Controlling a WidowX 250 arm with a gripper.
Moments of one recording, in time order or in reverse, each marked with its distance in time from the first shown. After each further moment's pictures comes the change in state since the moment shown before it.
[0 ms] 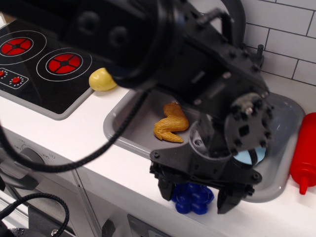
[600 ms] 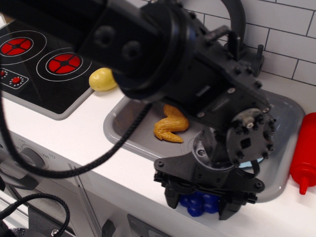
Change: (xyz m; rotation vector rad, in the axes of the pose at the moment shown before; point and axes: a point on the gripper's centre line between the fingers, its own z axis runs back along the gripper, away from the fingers) arm 0.000 0.001 -0.005 -0.009 0.000 0.022
